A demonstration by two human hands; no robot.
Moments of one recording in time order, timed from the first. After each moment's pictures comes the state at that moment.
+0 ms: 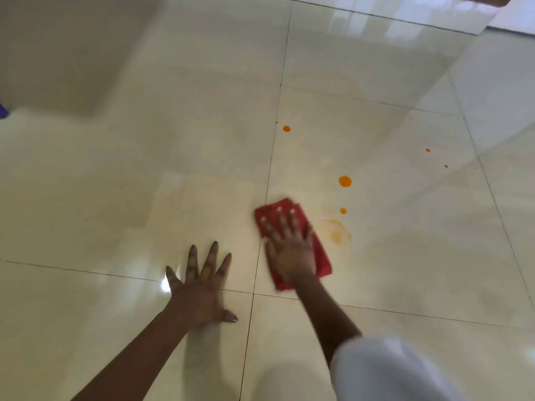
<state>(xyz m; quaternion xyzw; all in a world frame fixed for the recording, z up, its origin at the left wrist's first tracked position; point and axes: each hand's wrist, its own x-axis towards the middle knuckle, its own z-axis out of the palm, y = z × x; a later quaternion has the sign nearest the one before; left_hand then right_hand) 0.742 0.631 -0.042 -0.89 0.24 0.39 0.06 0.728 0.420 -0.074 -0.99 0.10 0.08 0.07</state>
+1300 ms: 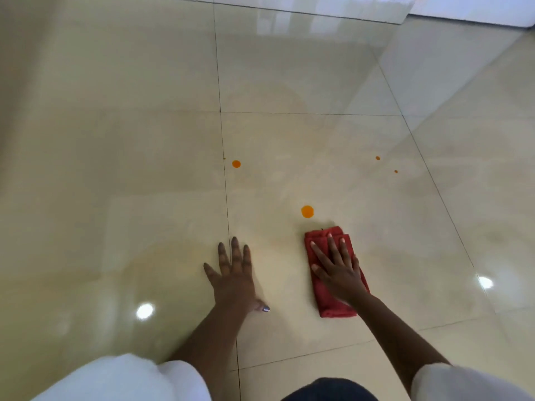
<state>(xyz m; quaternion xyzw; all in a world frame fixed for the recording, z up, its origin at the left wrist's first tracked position) 0.829 0.471 -0.037 -0.89 0.29 0.35 0.08 0.706 0.270 -0.053 -0.92 0.27 0.23 0.14</state>
